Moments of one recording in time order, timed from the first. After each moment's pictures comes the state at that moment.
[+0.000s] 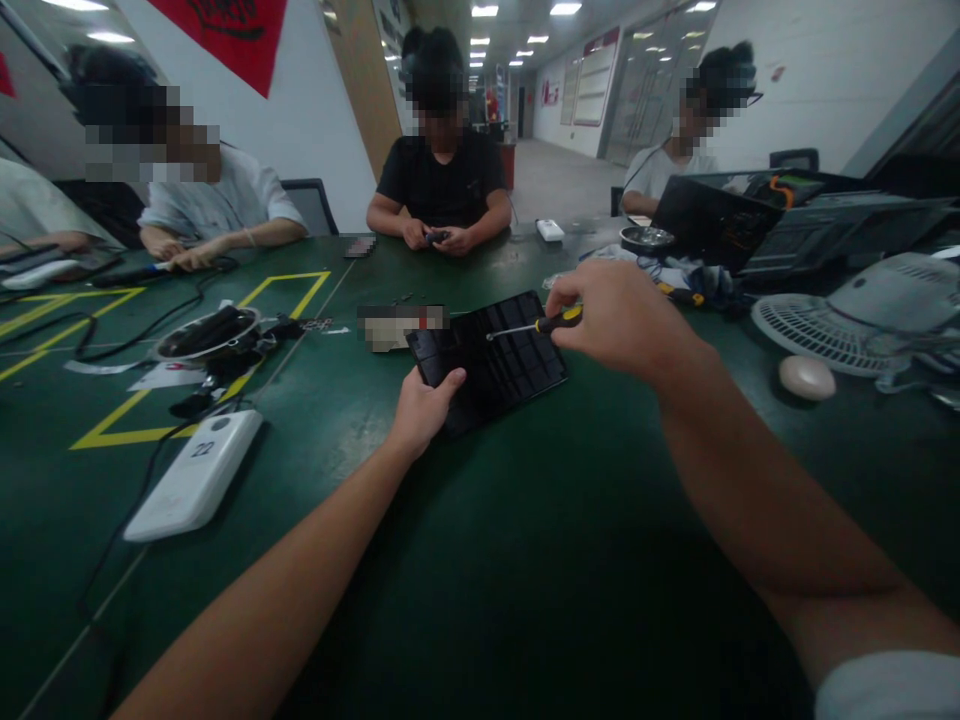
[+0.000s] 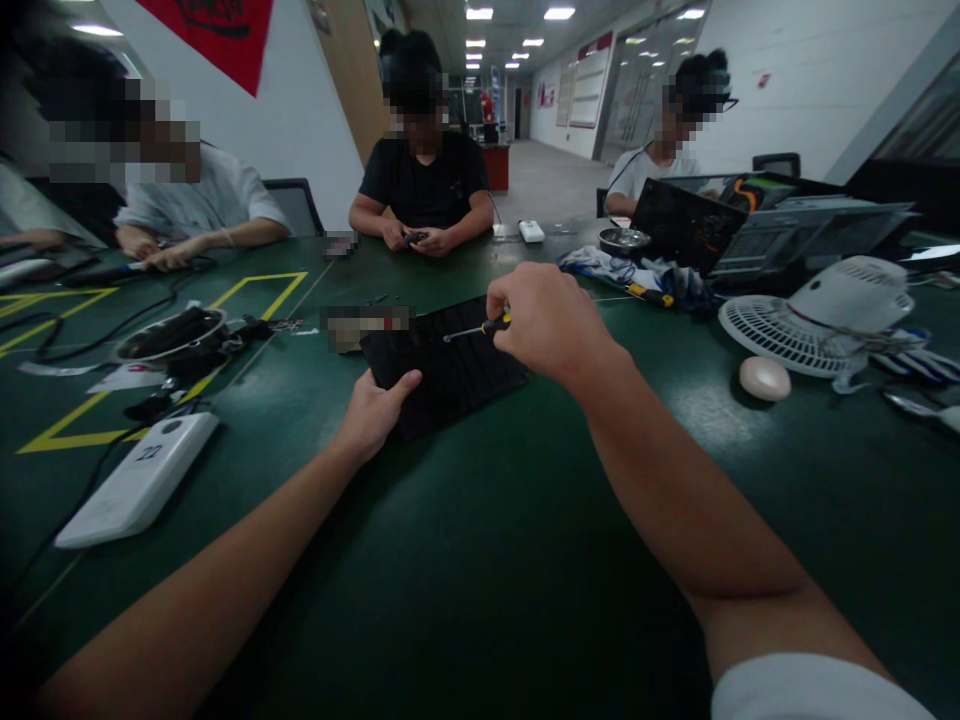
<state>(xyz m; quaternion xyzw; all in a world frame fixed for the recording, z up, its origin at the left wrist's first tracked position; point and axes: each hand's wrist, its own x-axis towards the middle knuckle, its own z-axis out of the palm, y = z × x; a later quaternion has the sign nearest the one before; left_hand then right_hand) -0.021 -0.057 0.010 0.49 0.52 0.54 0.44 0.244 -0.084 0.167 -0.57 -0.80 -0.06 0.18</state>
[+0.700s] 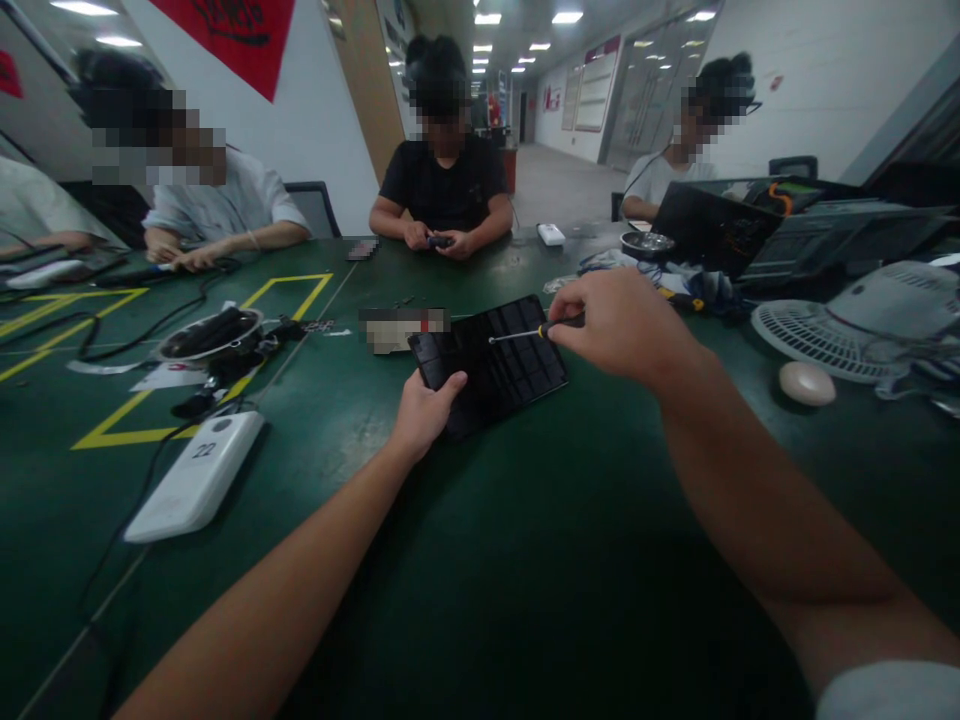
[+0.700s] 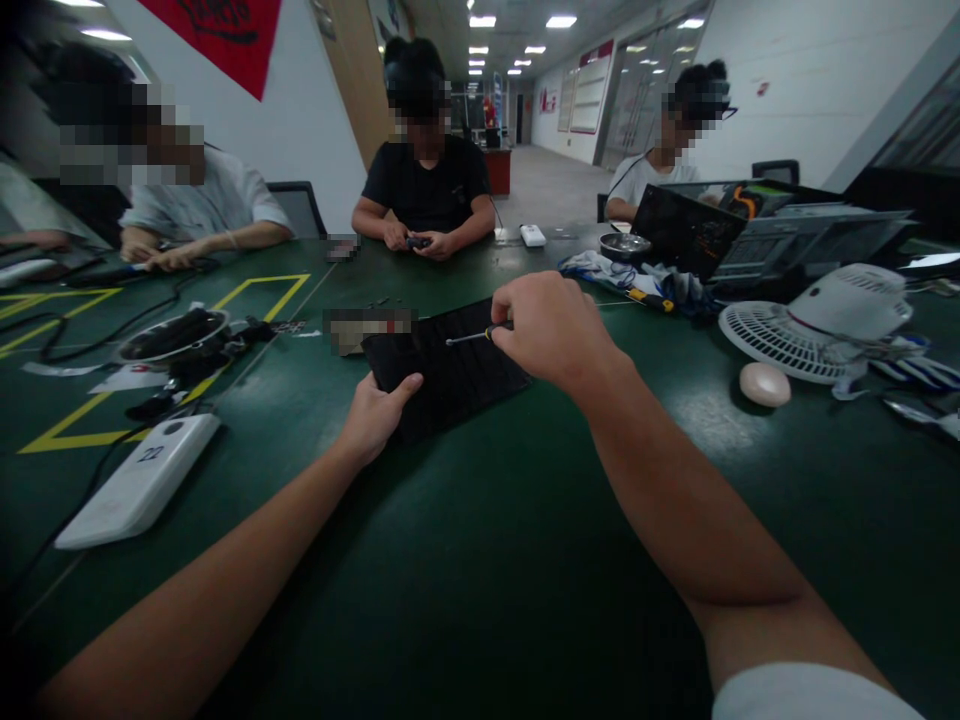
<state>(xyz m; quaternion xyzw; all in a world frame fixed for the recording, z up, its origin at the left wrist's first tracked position) -0.021 -0.057 0.009 0.50 0.53 0.54 0.43 0.242 -0.088 0.163 -0.58 -0.79 -0.05 0.21</state>
